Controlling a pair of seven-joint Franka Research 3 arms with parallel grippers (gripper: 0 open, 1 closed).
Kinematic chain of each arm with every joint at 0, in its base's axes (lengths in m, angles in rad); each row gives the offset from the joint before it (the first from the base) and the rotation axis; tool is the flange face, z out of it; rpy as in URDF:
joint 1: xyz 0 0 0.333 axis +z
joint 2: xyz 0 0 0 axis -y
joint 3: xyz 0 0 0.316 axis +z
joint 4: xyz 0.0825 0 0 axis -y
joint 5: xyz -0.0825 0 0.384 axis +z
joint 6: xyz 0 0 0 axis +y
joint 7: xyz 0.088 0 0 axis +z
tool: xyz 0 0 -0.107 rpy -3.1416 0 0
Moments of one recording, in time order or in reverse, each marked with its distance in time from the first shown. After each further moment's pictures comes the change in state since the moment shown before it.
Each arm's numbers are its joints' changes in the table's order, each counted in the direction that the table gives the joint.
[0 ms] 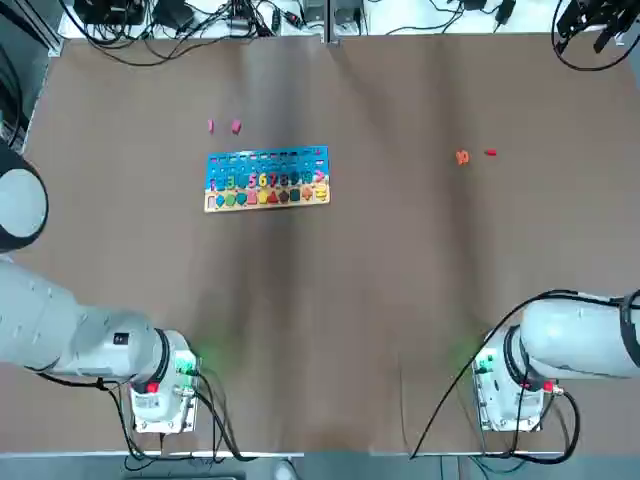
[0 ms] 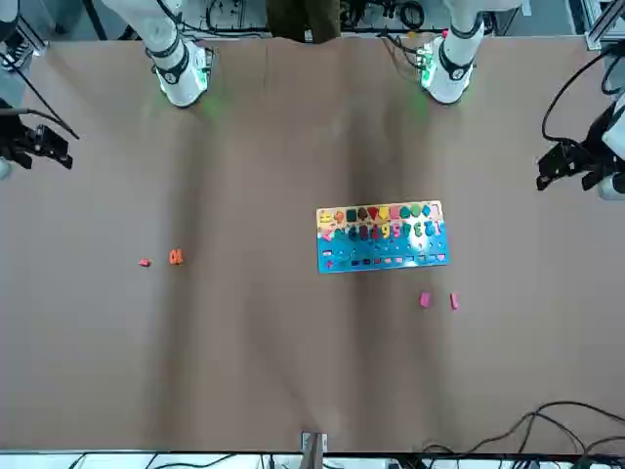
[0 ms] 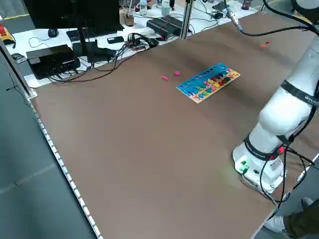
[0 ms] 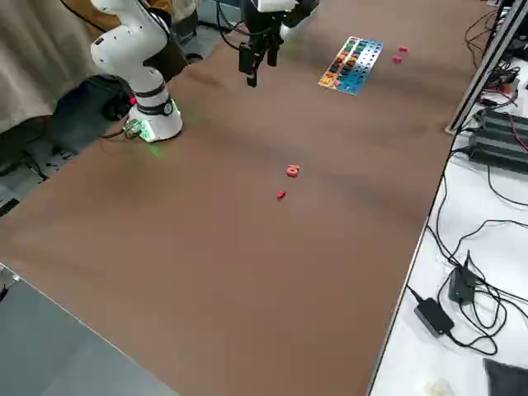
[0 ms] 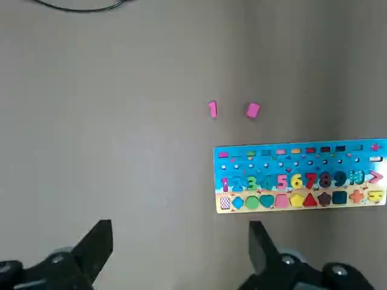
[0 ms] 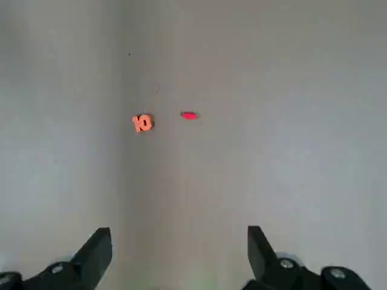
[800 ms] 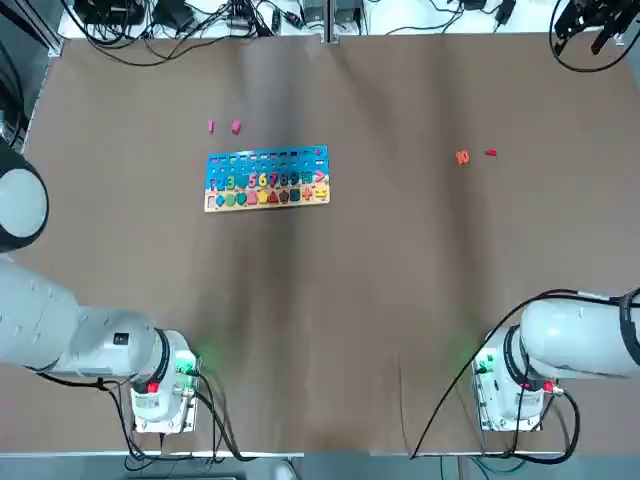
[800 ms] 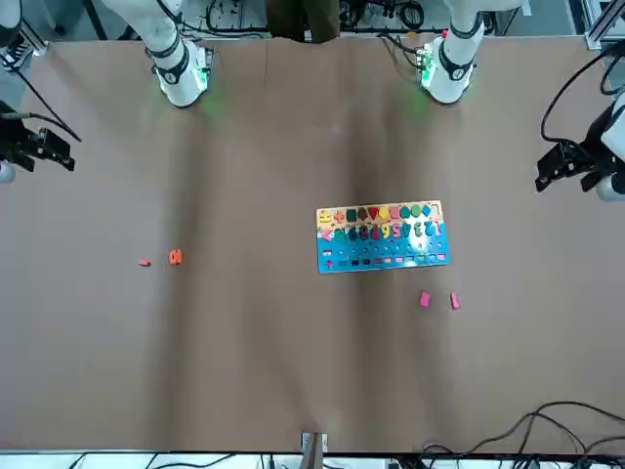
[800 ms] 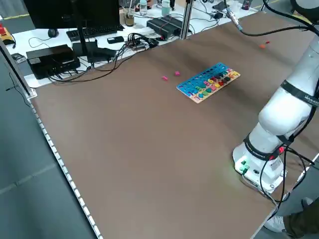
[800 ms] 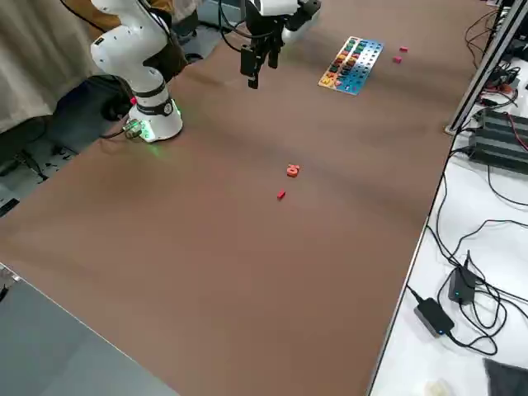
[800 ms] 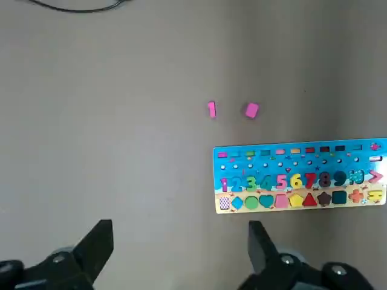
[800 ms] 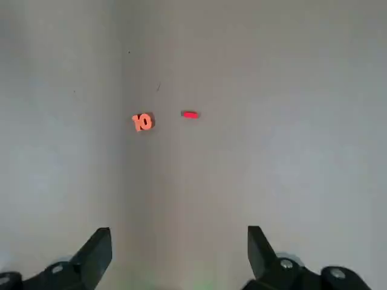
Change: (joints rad) left arm -0.004 -0.008 -0.003 -0.003 0.000 -0.002 0.000; right arm 0.000 -0.013 0.001 0.002 0.000 0.000 0.000
